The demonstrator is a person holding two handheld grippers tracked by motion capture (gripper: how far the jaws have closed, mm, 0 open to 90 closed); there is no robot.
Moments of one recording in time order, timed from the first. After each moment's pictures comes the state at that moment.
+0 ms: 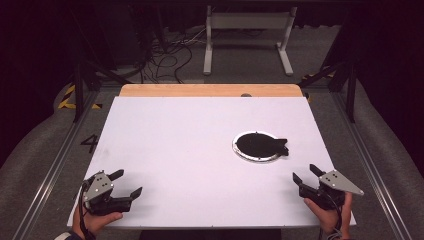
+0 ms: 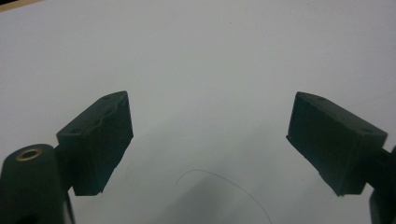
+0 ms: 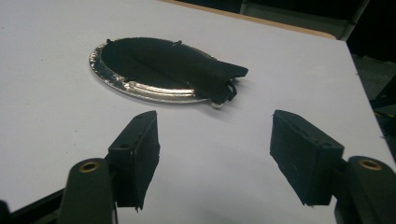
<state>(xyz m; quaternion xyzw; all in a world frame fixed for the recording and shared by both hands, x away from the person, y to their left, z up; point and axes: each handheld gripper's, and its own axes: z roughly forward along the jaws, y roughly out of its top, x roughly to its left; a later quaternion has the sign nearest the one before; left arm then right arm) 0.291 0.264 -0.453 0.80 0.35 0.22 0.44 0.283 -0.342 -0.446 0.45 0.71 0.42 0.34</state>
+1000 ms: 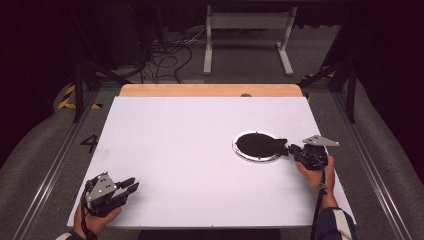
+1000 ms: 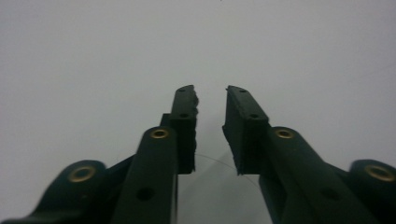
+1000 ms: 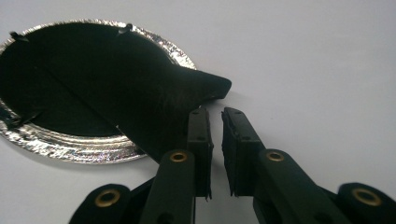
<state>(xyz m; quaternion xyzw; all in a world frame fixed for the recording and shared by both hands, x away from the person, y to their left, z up) 0.291 0.266 -0.457 0.82 0.33 0.20 0.42 0.396 -0.343 -0.451 0.50 0.74 0.35 0.27</state>
